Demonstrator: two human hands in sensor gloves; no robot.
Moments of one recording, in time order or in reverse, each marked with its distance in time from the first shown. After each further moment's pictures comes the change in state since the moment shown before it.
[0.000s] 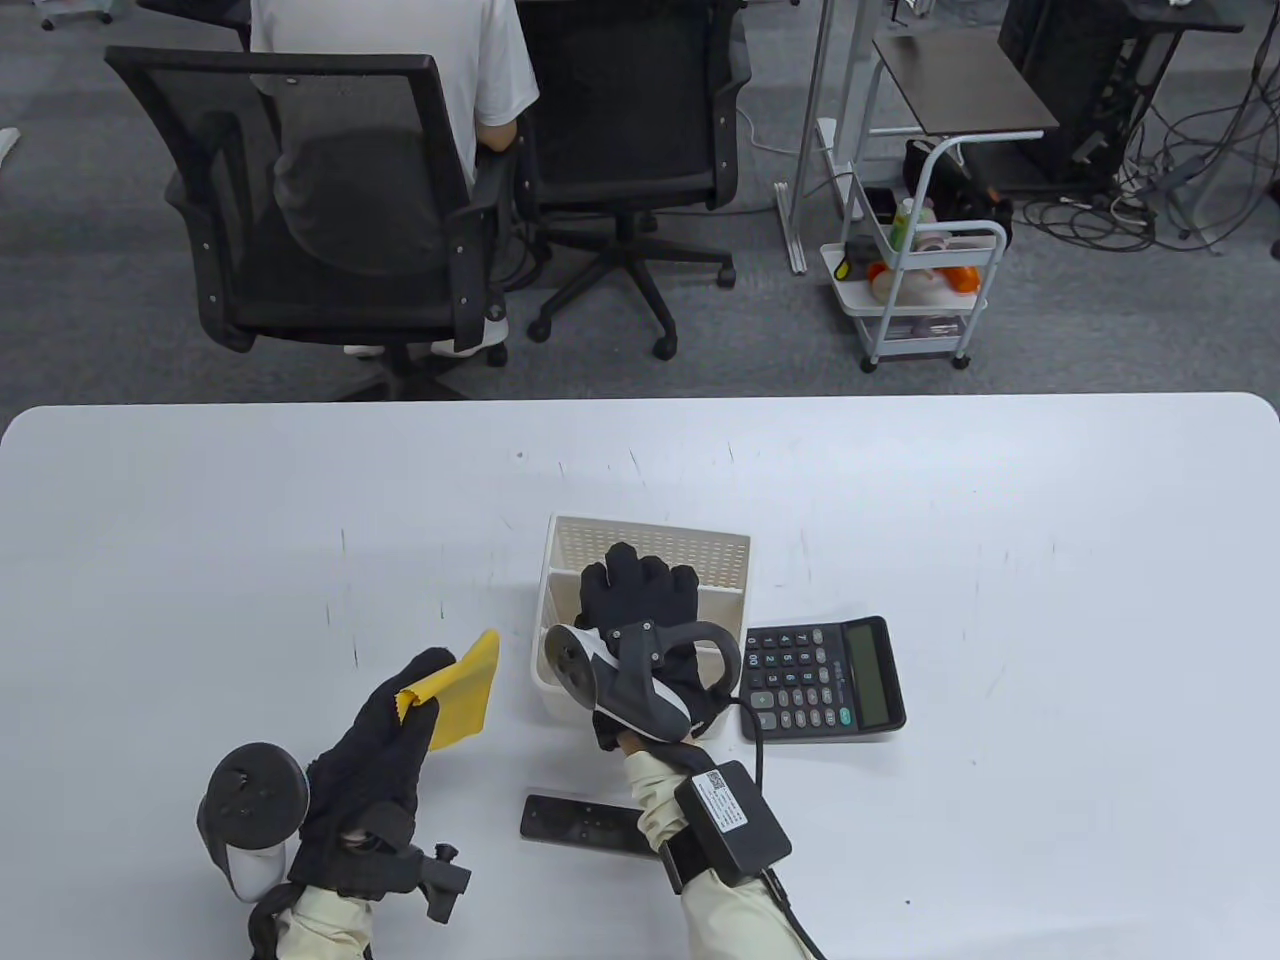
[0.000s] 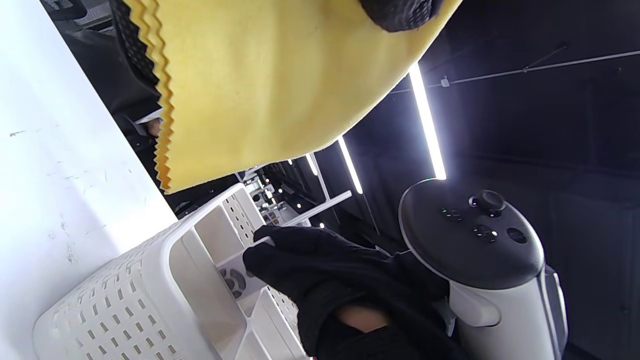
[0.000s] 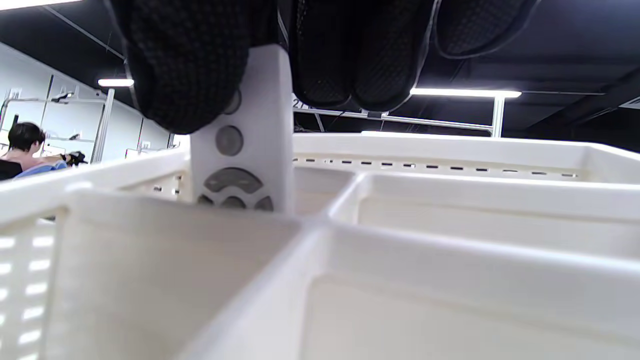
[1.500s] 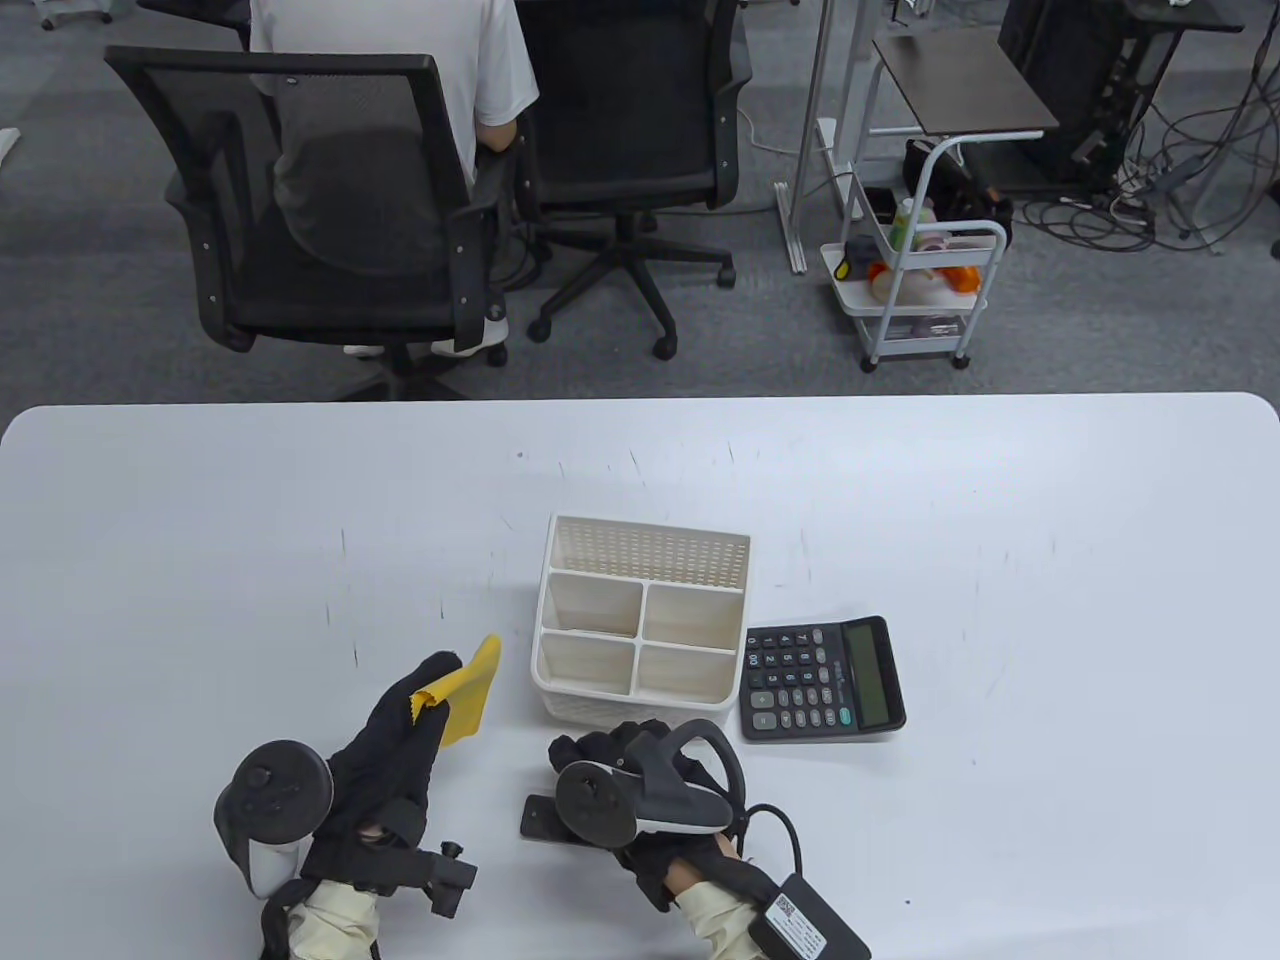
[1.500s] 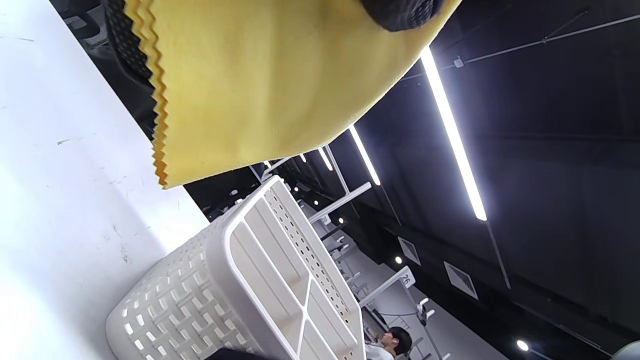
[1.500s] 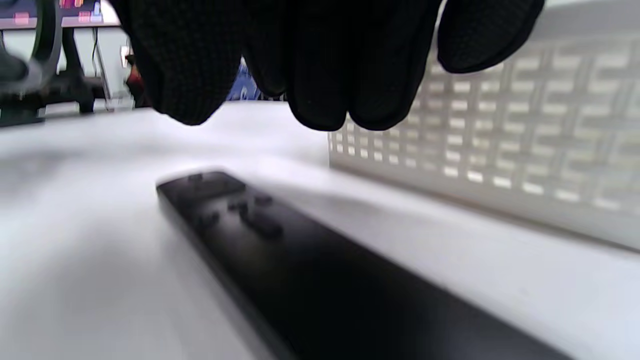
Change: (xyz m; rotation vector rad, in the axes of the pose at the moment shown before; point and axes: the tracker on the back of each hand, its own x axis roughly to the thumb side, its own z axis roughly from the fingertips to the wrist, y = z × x) left_hand -0.010 -0.010 -0.002 -0.009 0.030 -0.094; right_hand 0.016 0.008 0.100 0.478 -0.480 -0.207
